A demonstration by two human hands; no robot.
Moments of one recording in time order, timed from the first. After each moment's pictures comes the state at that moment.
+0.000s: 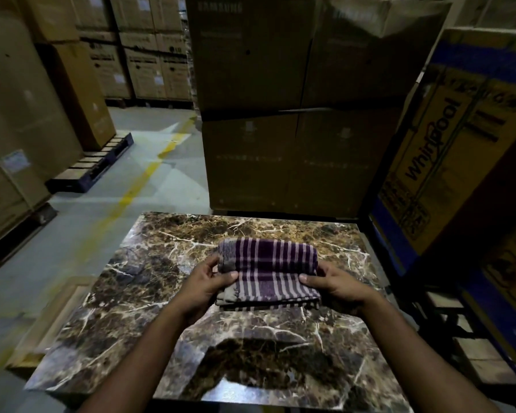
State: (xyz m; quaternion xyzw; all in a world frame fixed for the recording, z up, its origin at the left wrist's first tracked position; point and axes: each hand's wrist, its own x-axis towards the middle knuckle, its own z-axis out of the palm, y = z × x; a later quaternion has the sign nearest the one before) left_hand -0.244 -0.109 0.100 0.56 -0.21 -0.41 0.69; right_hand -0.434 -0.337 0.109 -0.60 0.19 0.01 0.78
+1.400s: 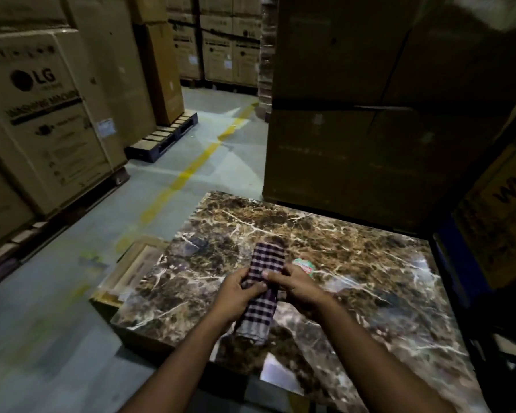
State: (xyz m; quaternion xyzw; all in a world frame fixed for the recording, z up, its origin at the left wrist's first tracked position) left_hand -0.222 -0.031 0.045 0.67 -0.15 -0.32 0.65; right_hand -0.291 -0.187 0.069 -0.63 0.20 0.04 0.75
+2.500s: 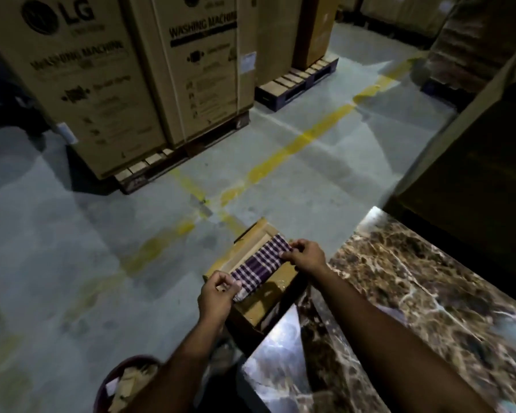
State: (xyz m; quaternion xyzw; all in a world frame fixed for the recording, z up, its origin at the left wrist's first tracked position) left_hand 0.063 0.250 -0.081 0.76 0.25 -0.06 0.59; right_hand 0.150 0.031 -0.045 -0.82 0.22 0.18 0.50
